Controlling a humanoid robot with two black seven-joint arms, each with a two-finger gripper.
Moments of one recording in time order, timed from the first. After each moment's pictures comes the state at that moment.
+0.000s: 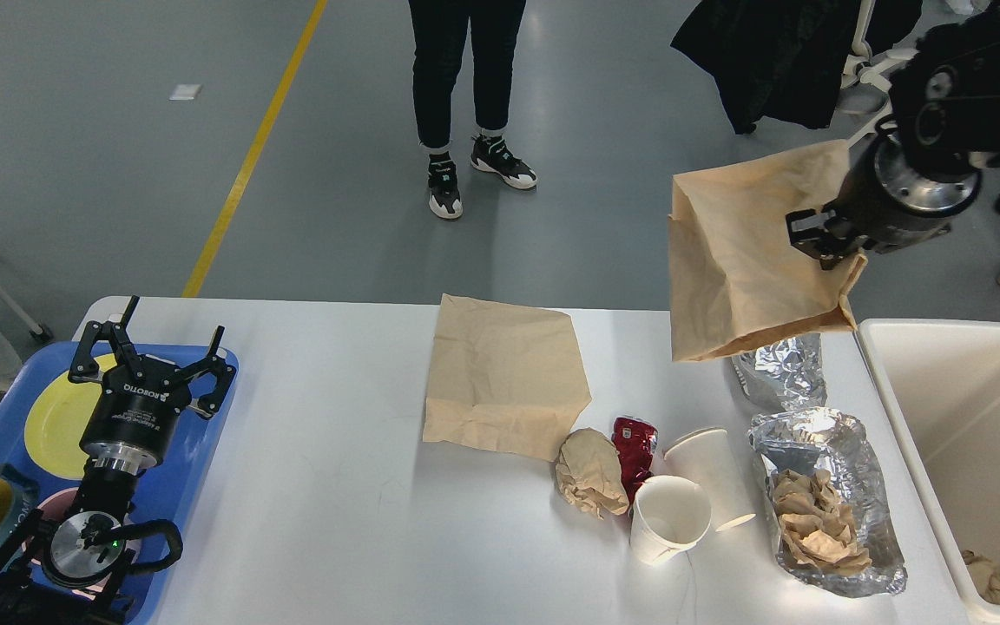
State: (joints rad) left arm -0.28 0.17 -1.47 -0.73 0.20 -0.64 -0.17; right arm 2.31 -0.35 -1.34 1.40 -0.23 0.59 -0.17
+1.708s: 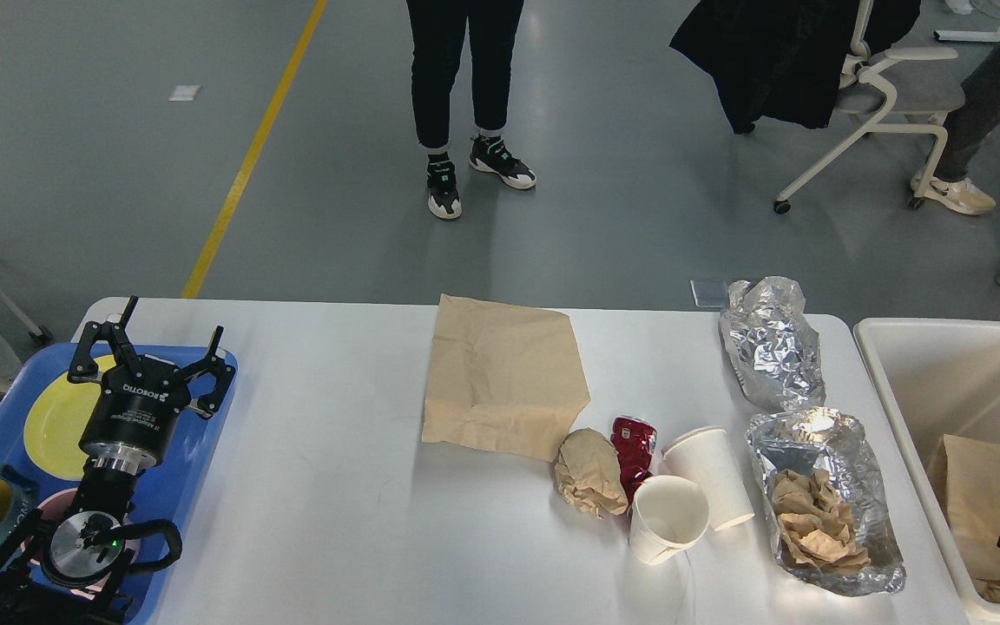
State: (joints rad) left arm -0.28 0.17 -1.47 -0.73 0.20 -0.64 -0.17; right arm 0.46 -0.40 -0.79 0.01 -0.31 0.05 0.02
